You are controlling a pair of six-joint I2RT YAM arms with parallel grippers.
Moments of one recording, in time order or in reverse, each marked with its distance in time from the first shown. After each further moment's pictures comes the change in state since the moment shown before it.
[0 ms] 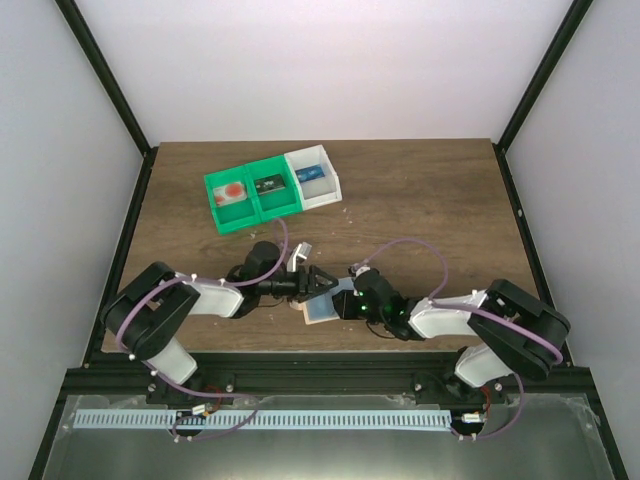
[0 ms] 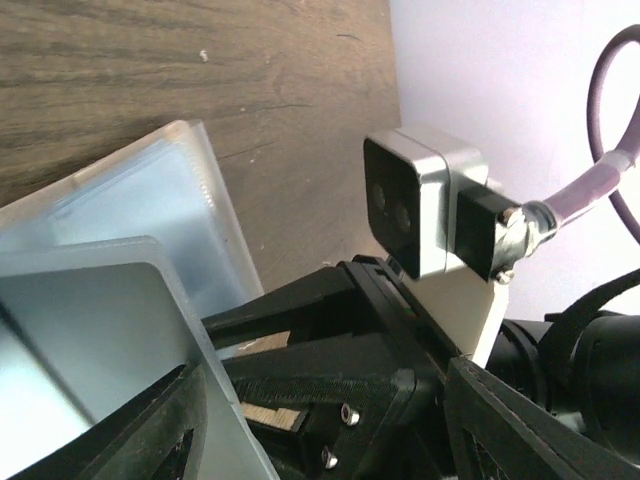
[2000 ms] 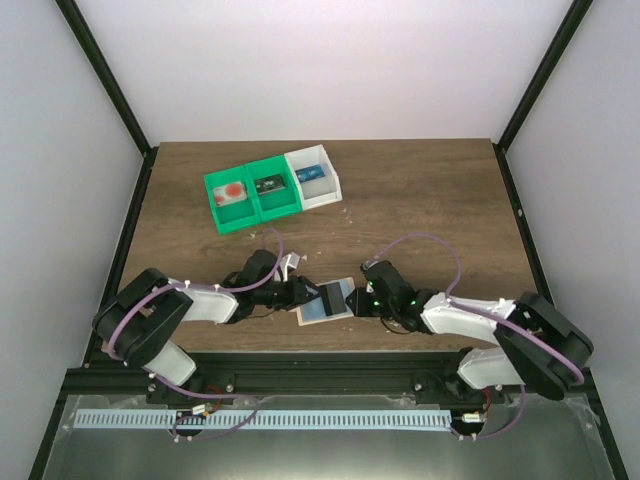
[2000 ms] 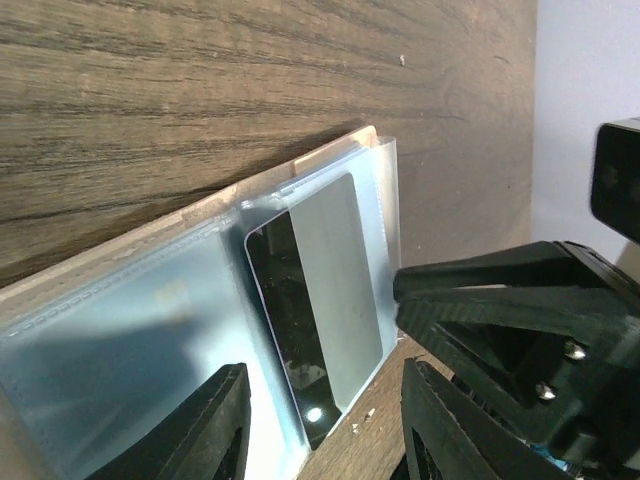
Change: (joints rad) left arm -0.005 -0.044 -0.045 -0.209 -0.185 0.096; right arm -0.111 -0.122 0.025 -0.290 -0.042 -0.099
